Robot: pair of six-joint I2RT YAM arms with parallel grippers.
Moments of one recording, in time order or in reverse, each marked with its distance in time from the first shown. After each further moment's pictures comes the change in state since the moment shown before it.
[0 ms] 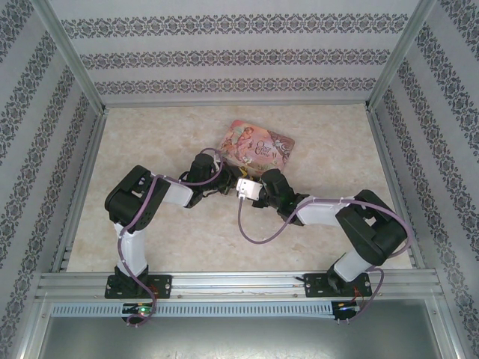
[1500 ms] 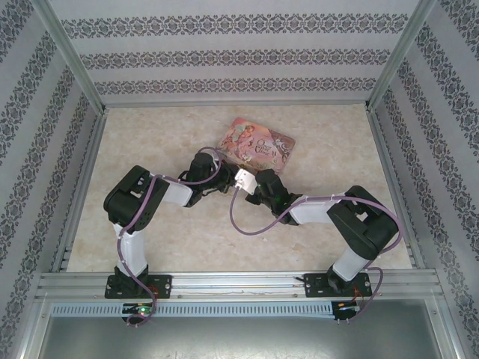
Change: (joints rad) left arm 0.003 -0.011 0.003 -0.009 -0.039 -0.026; right arm 0.033 0.062 0.028 0.095 0.128 0.300
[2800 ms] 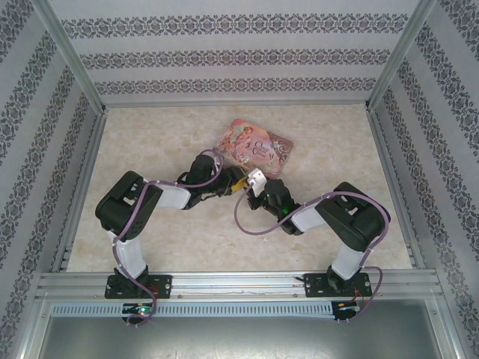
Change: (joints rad) left arm -0.020 -0.107 -0.041 -0.145 0.014 0.119; right arm -0.014 0.090 -0.161 0.397 -0.105 0.433
